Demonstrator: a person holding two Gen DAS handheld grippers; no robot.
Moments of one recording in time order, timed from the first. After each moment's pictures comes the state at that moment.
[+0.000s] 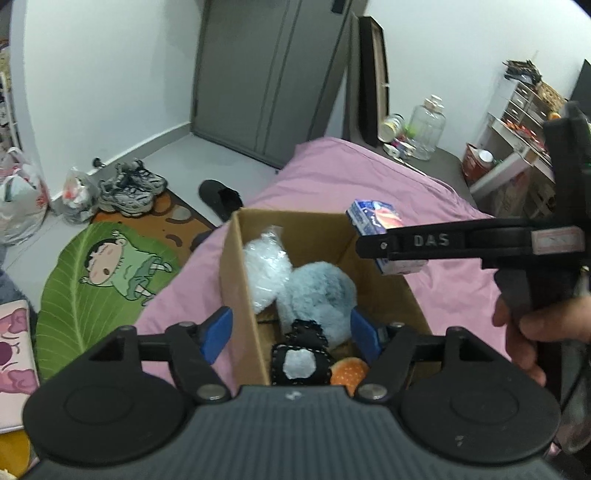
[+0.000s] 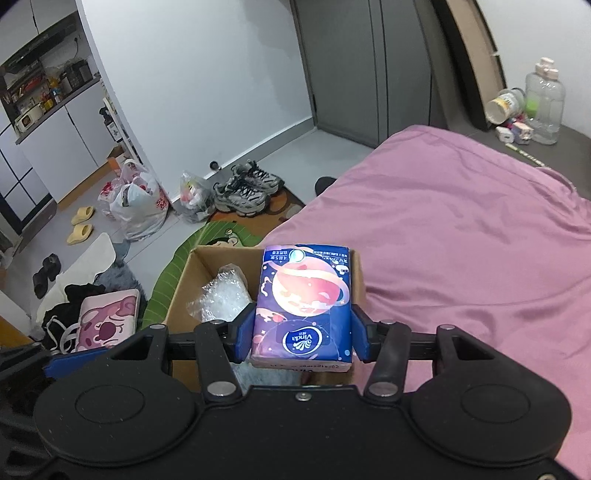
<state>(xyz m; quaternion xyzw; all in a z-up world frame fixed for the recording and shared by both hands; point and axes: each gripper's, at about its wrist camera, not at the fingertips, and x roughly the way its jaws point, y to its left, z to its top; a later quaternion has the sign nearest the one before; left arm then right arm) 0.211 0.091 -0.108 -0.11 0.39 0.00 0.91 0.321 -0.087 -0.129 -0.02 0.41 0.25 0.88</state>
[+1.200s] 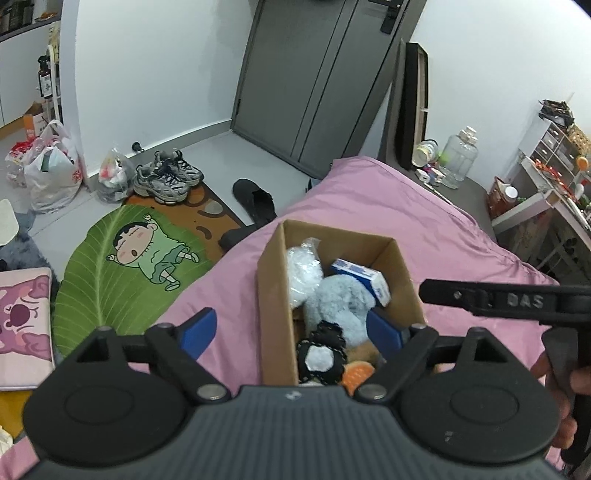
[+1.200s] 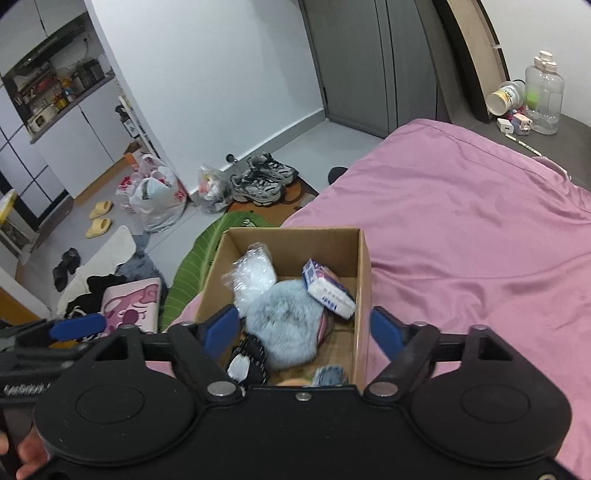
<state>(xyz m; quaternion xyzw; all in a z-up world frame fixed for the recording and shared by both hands) 0.187 0.110 -0.077 -0.16 0.39 0.05 0.90 0.285 -0.113 -0.094 0.00 0.43 0.27 0.86</state>
